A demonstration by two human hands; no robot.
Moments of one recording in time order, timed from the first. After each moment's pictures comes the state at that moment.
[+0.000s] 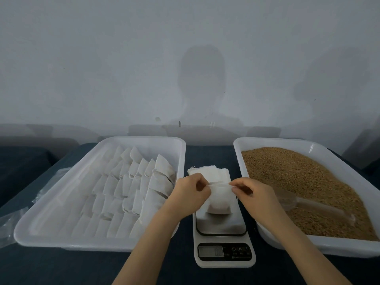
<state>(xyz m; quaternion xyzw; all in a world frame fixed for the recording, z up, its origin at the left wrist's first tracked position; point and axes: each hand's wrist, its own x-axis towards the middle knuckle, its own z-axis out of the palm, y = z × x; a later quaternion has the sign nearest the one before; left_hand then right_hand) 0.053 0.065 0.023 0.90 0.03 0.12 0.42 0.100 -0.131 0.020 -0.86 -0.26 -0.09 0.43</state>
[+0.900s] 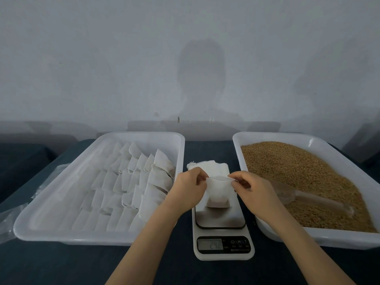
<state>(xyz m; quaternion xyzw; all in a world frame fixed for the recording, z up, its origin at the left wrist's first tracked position) 0.060 0.063 0.017 0.91 0.05 0.12 0.39 0.102 -0.131 0.017 -0.87 -0.26 -0.09 0.41</state>
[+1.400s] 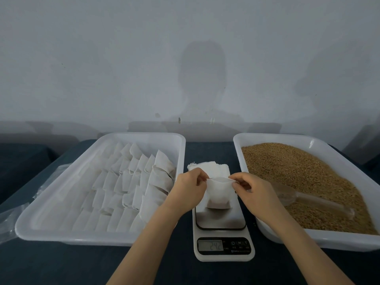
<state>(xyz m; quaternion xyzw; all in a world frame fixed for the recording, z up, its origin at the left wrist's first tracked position) 0.059 0.063 0.018 0.91 0.05 0.11 0.40 0.102 -0.131 0.016 -0.87 -0.26 -0.08 0.42</state>
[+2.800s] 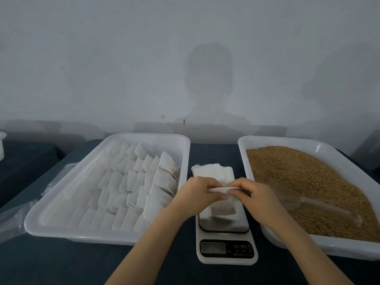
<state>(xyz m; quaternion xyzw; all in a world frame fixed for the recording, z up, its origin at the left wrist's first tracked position) 0.051 0.054 0.024 0.91 -0.02 0.06 0.41 0.095 -0.130 0.023 -0.84 -0.34 -0.03 0.43</state>
